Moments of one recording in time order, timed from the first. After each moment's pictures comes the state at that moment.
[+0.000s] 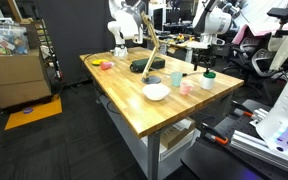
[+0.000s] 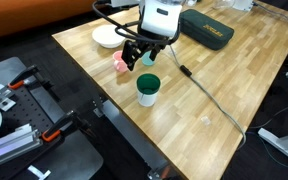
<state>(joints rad) -0.20 0.26 -0.22 -2.34 0.26 2.44 1.05</state>
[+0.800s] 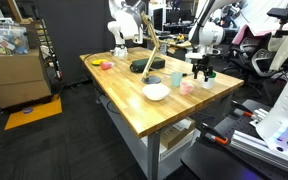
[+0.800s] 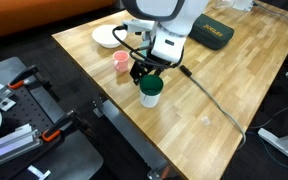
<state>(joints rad) -0.20 0.48 -0.24 -2.20 0.29 2.44 1.10</state>
